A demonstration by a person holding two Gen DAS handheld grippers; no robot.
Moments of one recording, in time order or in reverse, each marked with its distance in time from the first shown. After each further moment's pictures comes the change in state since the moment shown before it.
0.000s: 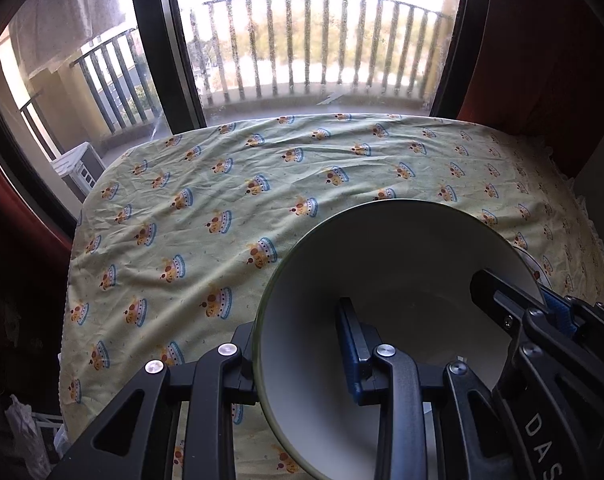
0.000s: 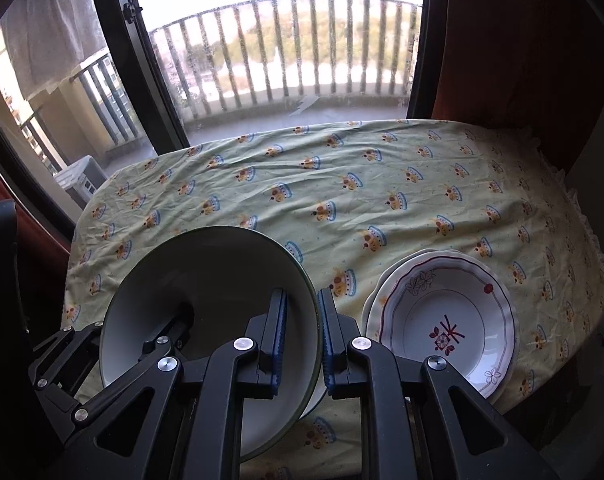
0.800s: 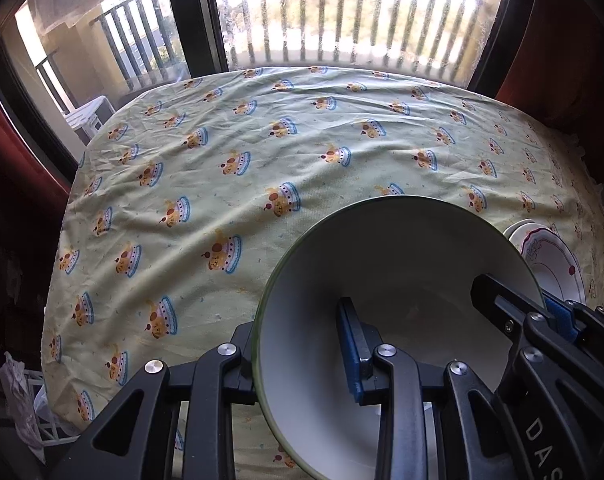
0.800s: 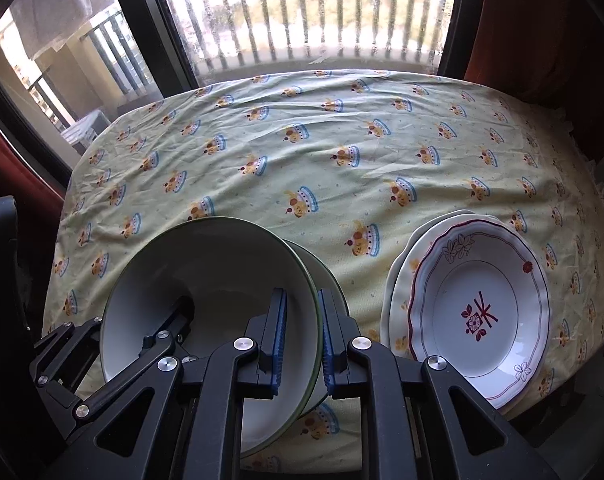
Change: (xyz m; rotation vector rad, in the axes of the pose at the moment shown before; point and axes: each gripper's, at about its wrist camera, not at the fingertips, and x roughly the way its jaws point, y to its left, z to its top) left arm 0.041 0.016 -0.020 -0.105 0.116 0.042; right arm 0.052 0.011 -0.015 -0.078 0.145 0.041
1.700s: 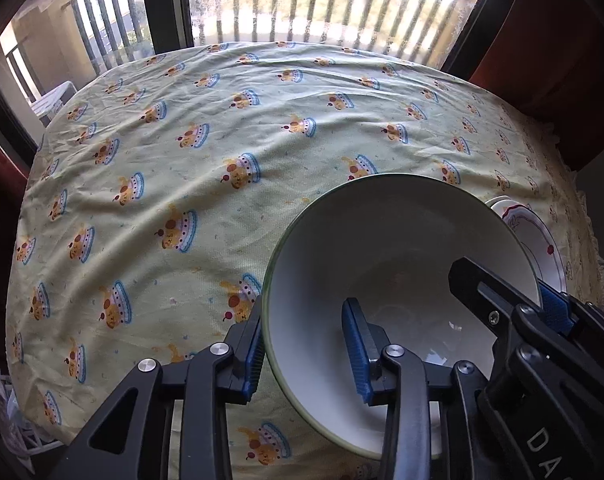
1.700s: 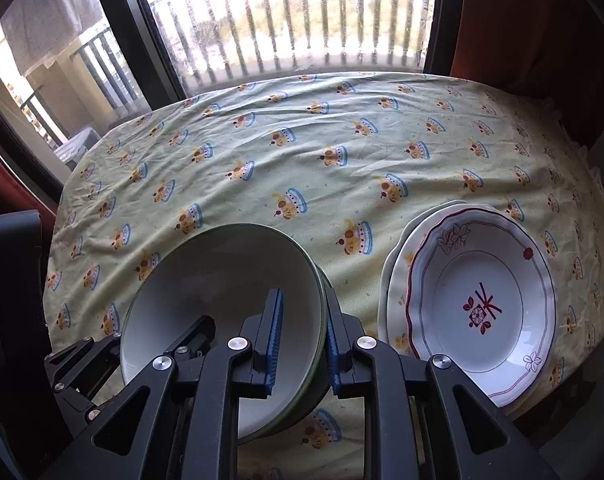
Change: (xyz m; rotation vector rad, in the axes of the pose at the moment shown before) left arm 0.017 -0.004 -0.010 0.022 0.064 -0.150; right arm 0.006 -0.009 -0.014 0.064 -0.040 -0.014
